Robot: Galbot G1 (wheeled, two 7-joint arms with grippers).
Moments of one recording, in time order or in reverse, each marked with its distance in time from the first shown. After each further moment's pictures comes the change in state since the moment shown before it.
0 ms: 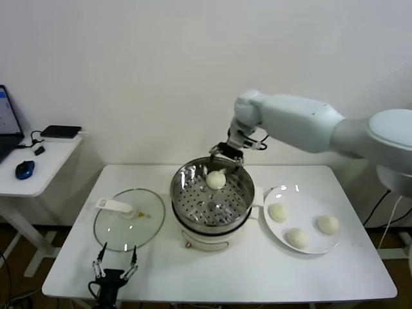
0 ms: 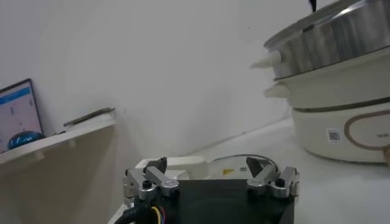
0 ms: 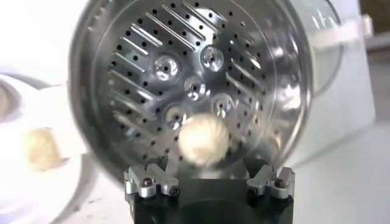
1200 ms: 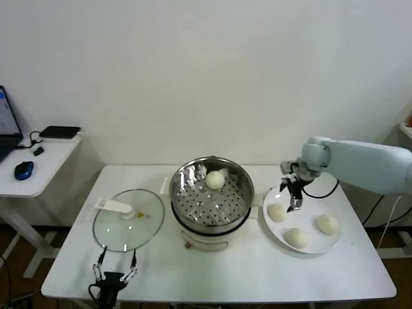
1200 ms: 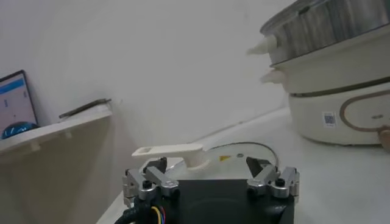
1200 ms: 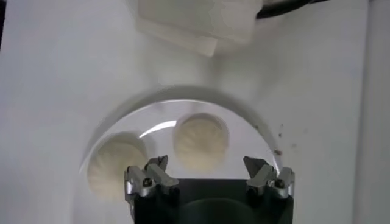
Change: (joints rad) left arm -0.012 0.000 -0.017 0.045 0.010 -0.006 0.007; right arm -0.260 -0.293 -0.071 0.139 0.205 -0.669 0.149
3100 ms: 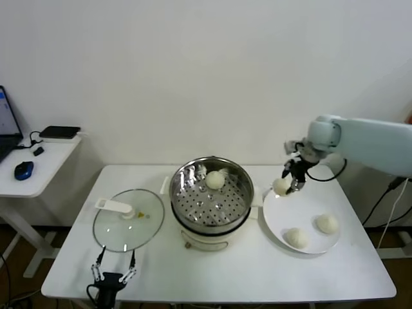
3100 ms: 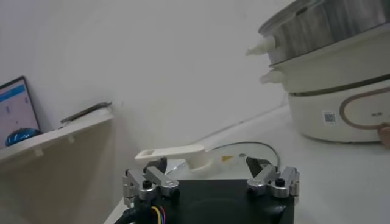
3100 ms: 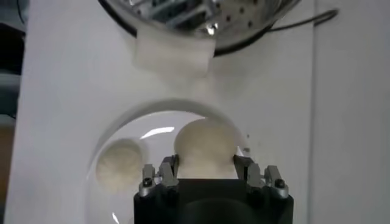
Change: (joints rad) left arm 0.016 0.000 0.004 -0.034 0.026 0.017 -0.006; right arm 0.469 -0.018 -0.202 0.240 0.230 -0.049 -0.072
